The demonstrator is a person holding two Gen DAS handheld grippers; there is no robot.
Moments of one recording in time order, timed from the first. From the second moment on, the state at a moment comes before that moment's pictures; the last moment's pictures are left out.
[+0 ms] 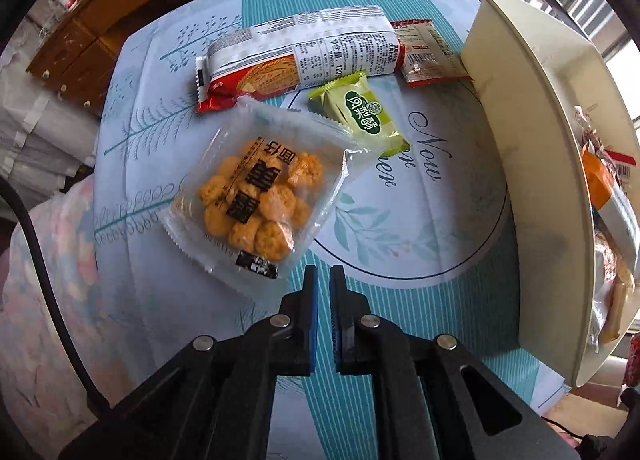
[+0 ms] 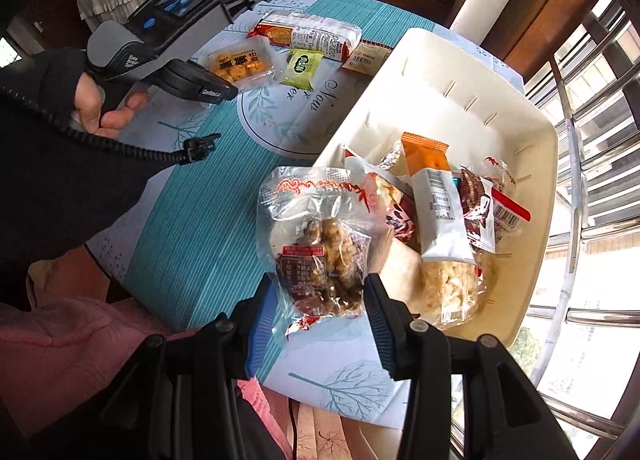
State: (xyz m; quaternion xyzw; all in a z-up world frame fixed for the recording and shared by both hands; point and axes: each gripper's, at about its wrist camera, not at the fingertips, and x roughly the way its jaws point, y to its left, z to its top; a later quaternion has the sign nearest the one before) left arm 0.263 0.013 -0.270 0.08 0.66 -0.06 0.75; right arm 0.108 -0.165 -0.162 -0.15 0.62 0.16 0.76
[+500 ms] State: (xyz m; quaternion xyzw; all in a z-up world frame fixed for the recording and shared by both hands) left arm 0.243 0.053 -0.236 -0.06 0.63 0.01 0.77; right arm 0.127 -0.213 -0.155 -0.11 0.59 0.13 0.79
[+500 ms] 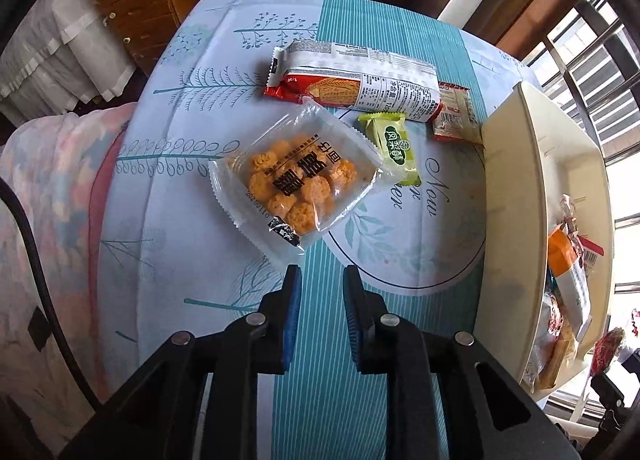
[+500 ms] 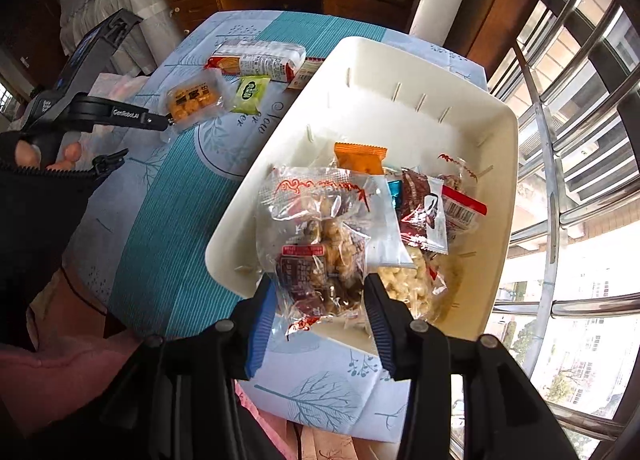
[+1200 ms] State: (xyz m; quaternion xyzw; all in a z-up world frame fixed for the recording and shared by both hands) left arm 0.239 0.063 -0.214 -0.06 0.62 0.02 0.78; right arm 0.161 -0.243 -0.150 0.03 0.57 0.07 0.82
